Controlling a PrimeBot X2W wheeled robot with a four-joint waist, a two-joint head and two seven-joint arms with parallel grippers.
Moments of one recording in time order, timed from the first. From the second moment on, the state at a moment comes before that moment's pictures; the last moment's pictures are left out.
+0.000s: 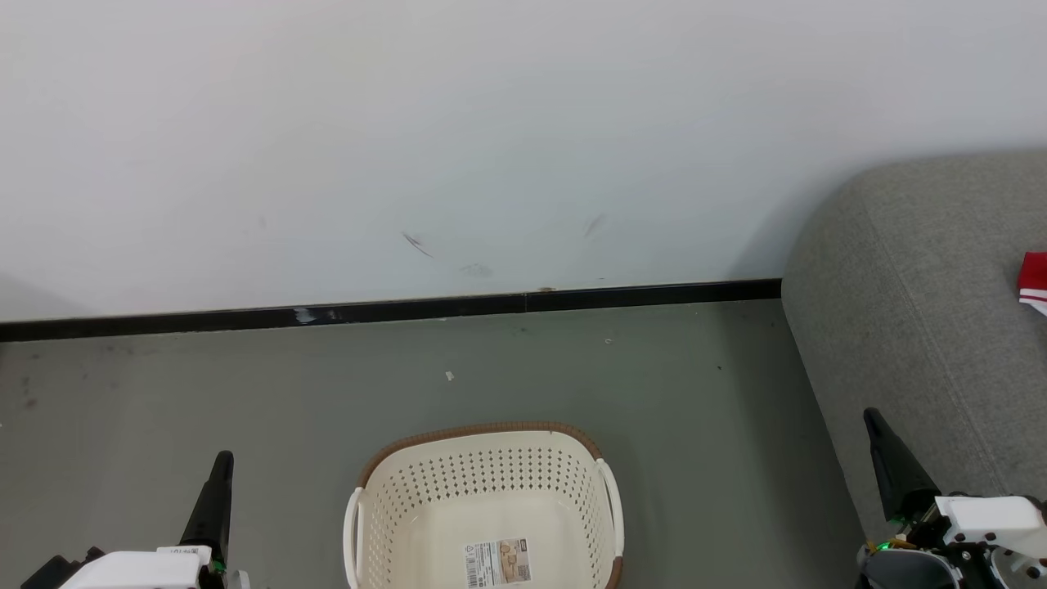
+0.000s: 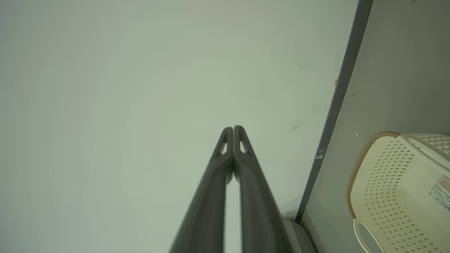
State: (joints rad) left arm -0.05 0.07 0.03 0.26 -1.64 -0.11 0.07; right arm -0.05 -0.09 -0.04 0.26 1.67 0.12 0.03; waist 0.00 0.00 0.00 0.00
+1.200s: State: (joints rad) left arm -0.05 0.07 0.03 0.27 -1.64 -0.12 0.07; right arm -0.05 -0.09 -0.05 0.26 1.67 0.12 0.04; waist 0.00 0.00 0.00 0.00
